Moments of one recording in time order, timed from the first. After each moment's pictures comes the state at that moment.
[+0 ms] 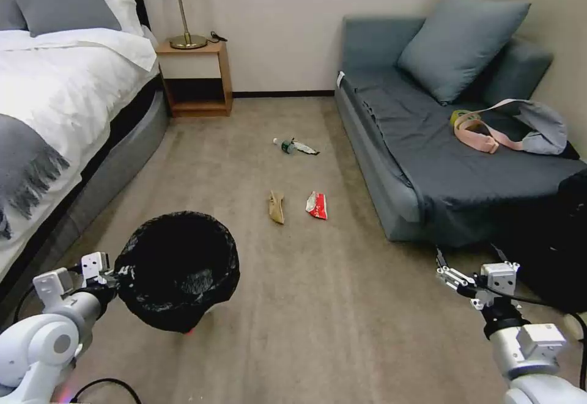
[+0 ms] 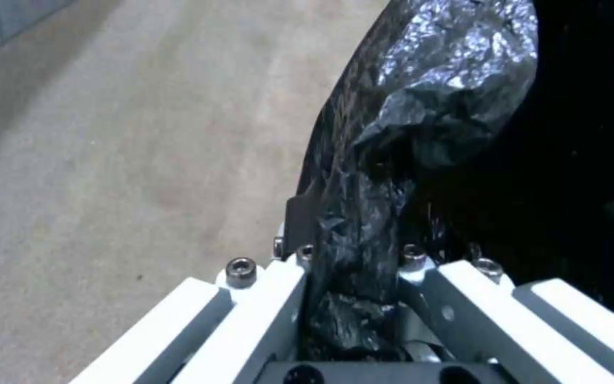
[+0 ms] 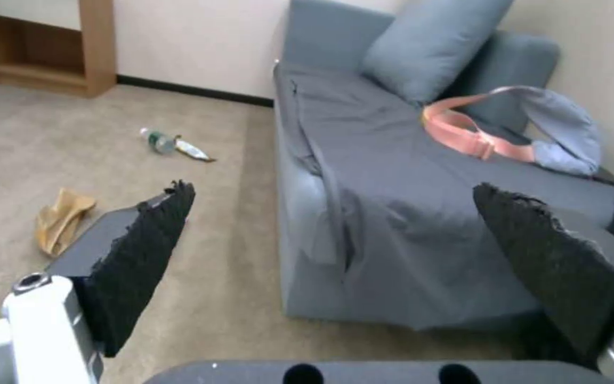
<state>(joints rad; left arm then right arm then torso) 1.48 -1.07 -0.89 -2.05 -0.93 0.67 -0.20 -1.76 1.22 0.77 2.22 0.24 -0.06 0.09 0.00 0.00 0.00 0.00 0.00</state>
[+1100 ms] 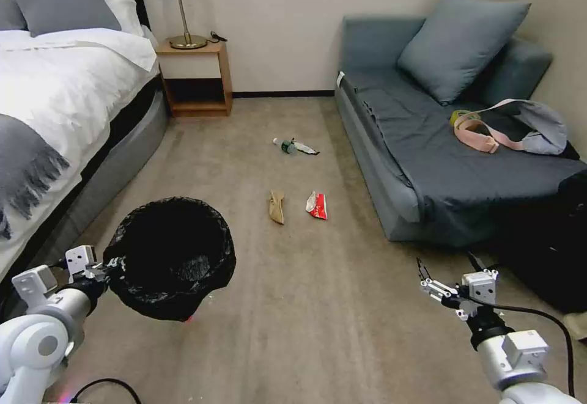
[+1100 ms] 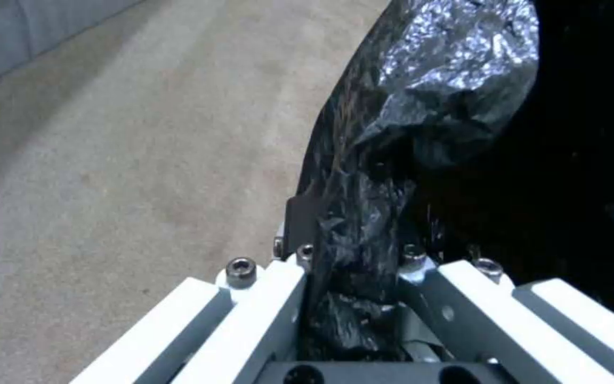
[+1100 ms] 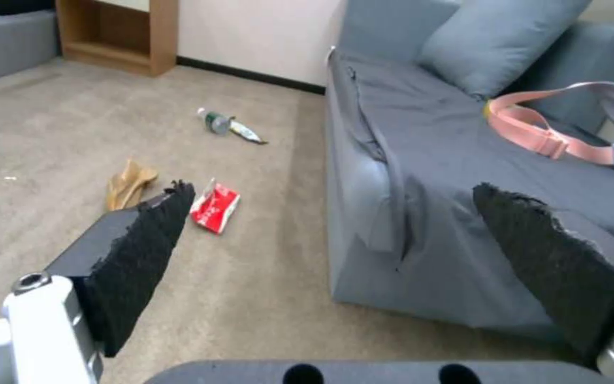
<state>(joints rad) 1.48 -1.12 -0.96 -2.08 -0.93 0.67 -0.20 -1.79 1.19 0.73 2.22 0.22 -0.05 0.01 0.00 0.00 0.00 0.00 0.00</state>
